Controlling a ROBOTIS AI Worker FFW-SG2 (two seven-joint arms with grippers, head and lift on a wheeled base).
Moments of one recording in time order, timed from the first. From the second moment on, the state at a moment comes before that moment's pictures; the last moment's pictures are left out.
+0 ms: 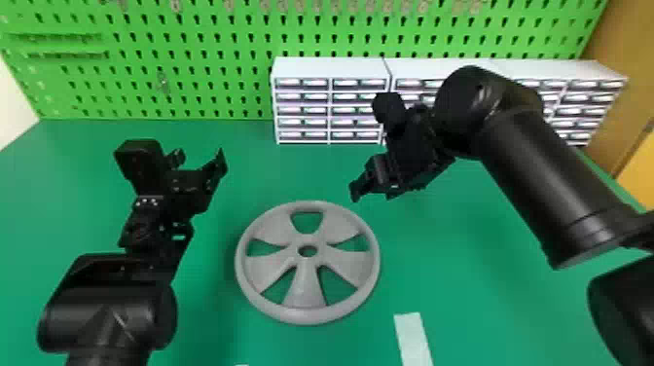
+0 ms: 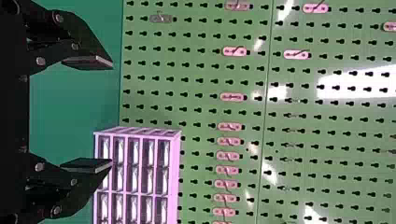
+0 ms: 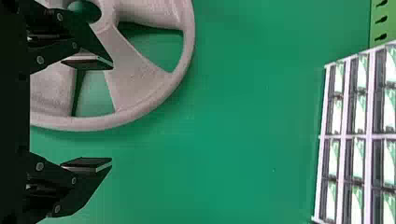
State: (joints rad) left arm -0.13 0.06 0.03 -1.60 0.11 0.12 -0.06; right arm -0.98 -0.06 0.44 -0.95 -0.83 1.34 -0.31
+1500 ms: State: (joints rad) left arm -0.14 0.06 0.03 -1.60 0.11 0.13 -0.06; right arm -0.93 -0.07 0.78 -0.81 -0.60 1.07 -0.02
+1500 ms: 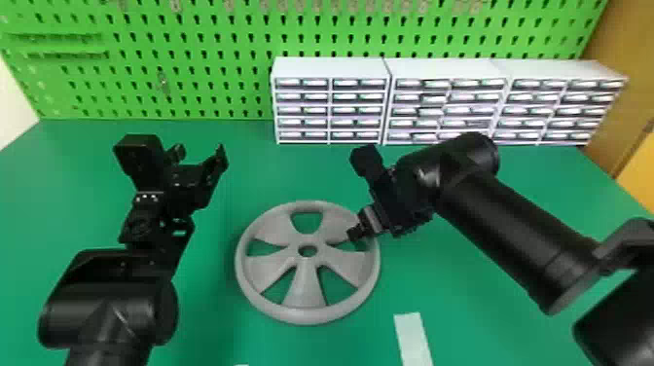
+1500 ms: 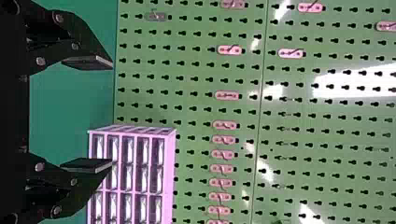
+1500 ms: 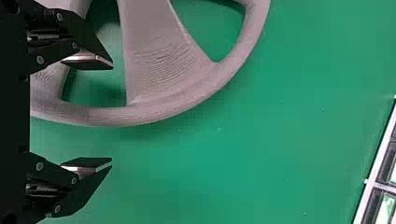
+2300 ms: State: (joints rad) left arm -0.14 0.06 0.03 -1.60 0.11 0.13 -0.06; right arm -0.92 -0.07 0.80 -0.79 -0.61 1.04 -0.02
